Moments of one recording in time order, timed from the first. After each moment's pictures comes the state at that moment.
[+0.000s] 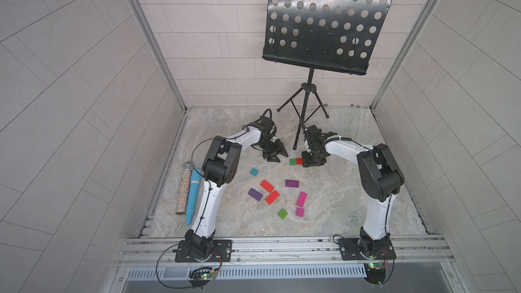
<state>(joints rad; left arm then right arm) -0.45 2.30 1.75 -0.78 0.71 -0.66 0.38 1.93 1.30 -0.73 -0.08 0.27</state>
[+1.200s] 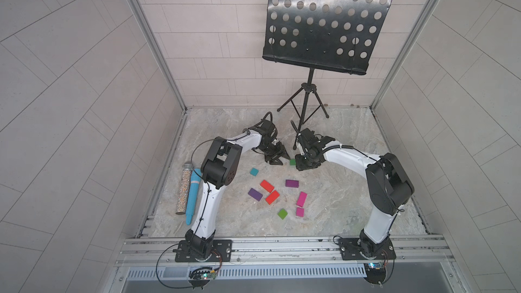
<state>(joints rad) -0.46 2.24 1.63 -0.66 0.75 -0.75 0.52 1.79 1.24 -0.71 -0.05 0.36</state>
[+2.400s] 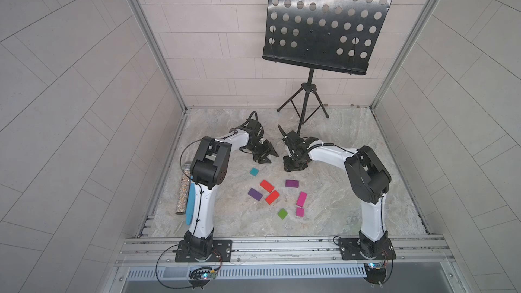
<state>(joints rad) -0.35 2.17 1.52 -0.64 0.73 -0.74 0.59 1.99 1.38 -0.67 -0.10 0.45</state>
